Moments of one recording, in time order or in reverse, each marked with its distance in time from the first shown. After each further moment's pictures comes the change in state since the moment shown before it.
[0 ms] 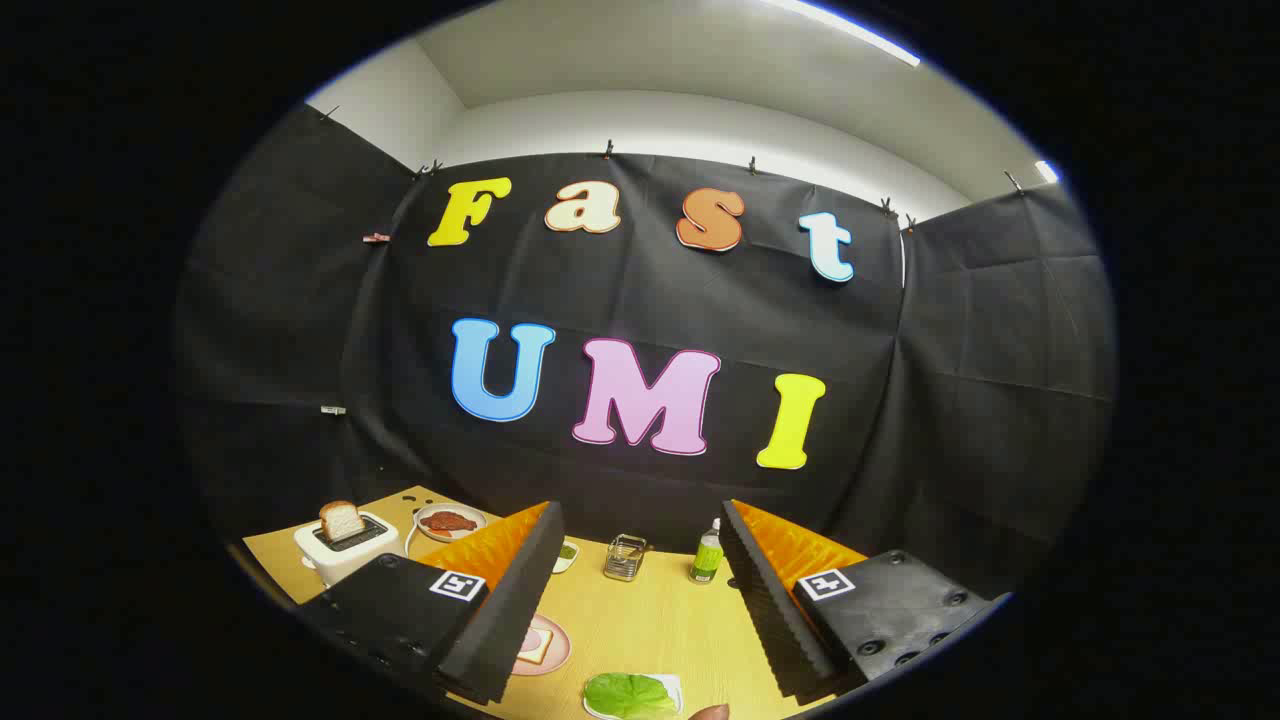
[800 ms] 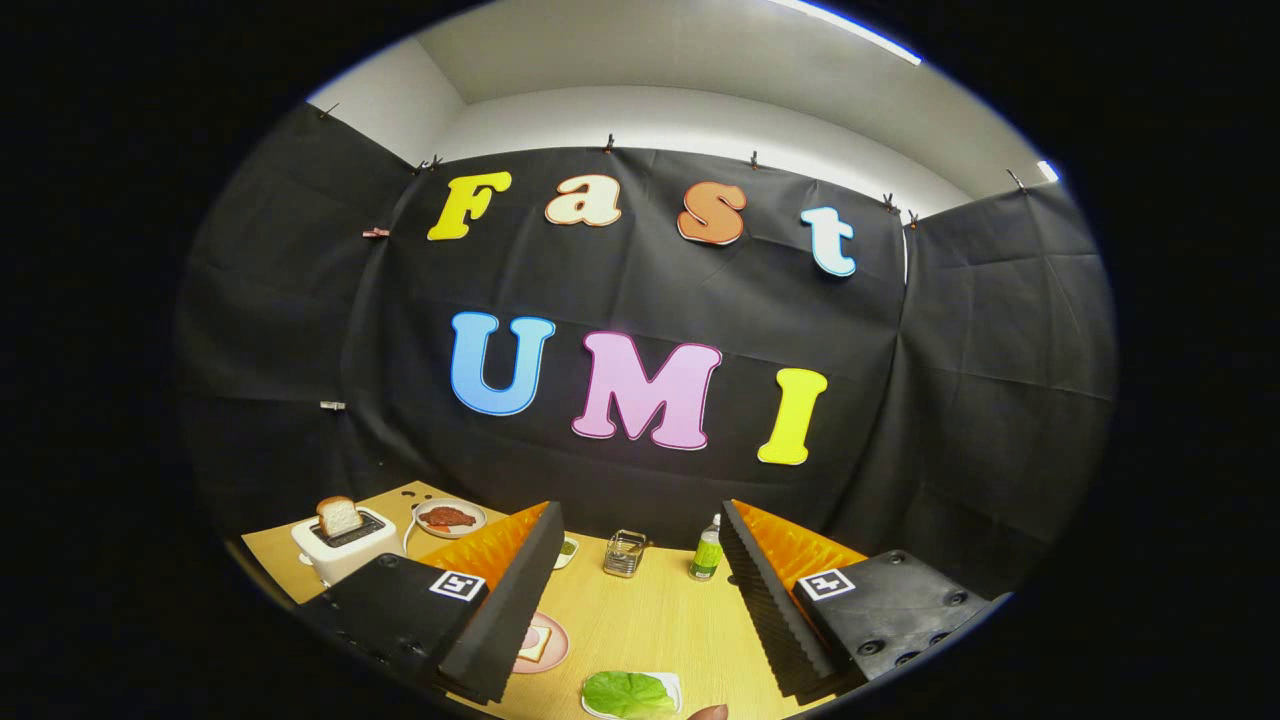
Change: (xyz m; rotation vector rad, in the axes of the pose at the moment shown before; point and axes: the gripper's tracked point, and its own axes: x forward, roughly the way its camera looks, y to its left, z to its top) arm 0.008 -0.001 -0.008 -0.001 0.016 0.004
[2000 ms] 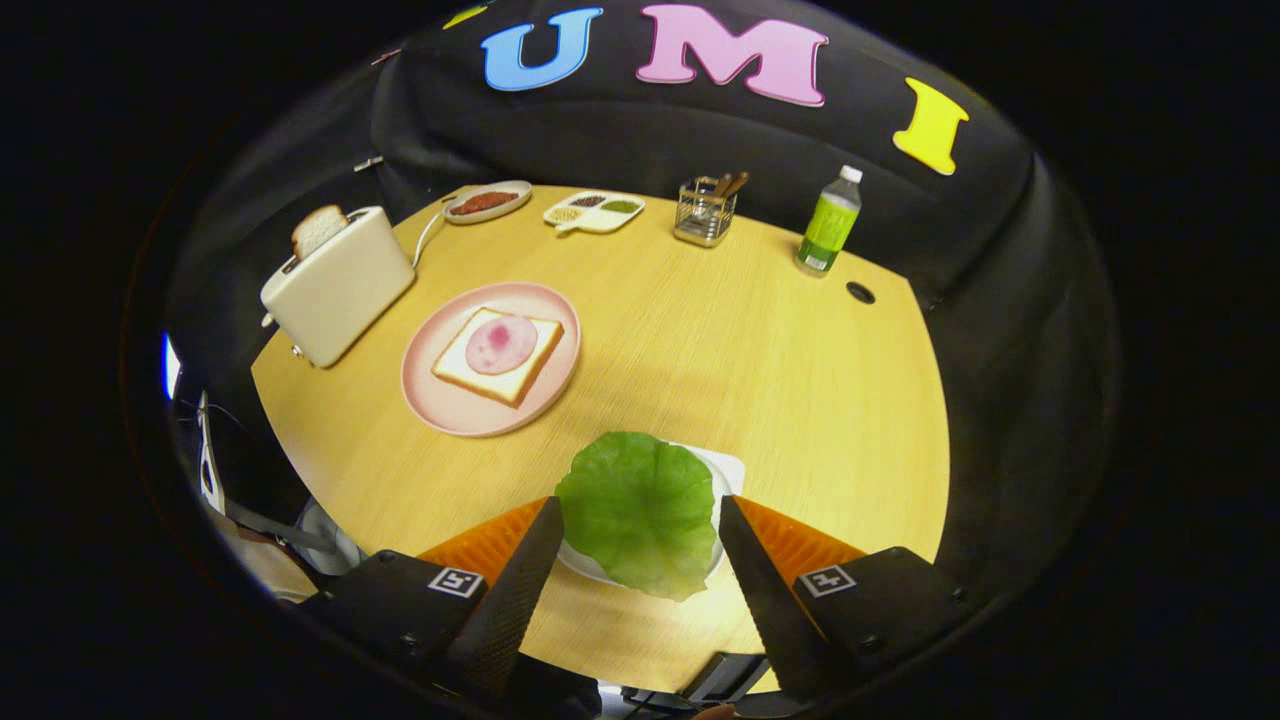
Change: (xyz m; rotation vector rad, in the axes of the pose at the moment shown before) arm -0.007 0.007 -0.380 -0.040 0.976 0.320
